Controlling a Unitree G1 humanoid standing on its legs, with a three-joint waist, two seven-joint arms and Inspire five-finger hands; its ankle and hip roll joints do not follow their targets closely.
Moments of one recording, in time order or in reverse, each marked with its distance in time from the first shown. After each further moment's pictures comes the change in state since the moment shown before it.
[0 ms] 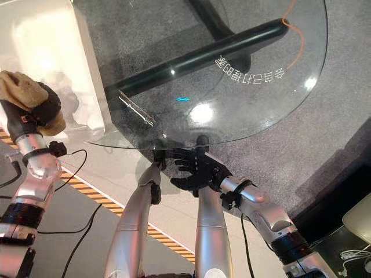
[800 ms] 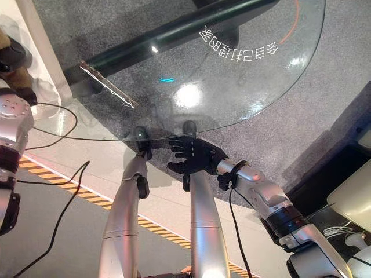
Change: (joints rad) left arm -0.449 0.153 -0.117 0.309 -0.261 0.124 -0.105; right arm -0.199 -0.021 0.111 0.116 0.113 0.002 -0.002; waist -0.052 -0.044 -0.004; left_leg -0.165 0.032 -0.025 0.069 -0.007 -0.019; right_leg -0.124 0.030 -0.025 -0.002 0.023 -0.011
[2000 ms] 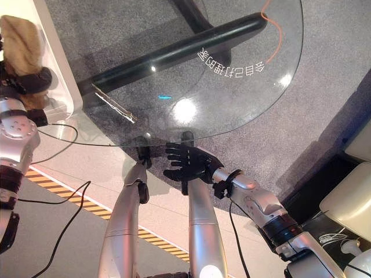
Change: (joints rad) left arm 0.316 -0.021 0.047 -0.231 -0.008 -0.041 -0.074; right arm 0.113 0.055 -0.022 -0.077 0.004 -0.005 -0.031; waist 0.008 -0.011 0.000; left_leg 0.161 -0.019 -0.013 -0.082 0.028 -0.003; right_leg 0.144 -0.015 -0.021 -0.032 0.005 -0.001
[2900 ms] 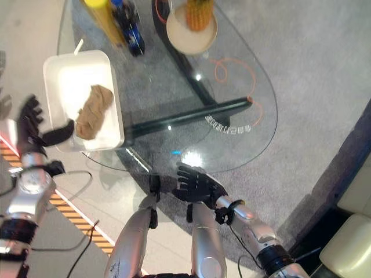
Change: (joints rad) left arm 0.570 -0.281 0.142 -0.260 -0.013 -0.135 -0.245; right arm 0.290 0.196 -0.135 0.282 -0.119 -0.102 -0.007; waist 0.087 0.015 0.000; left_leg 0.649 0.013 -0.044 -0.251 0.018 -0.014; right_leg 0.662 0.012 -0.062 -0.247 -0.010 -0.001
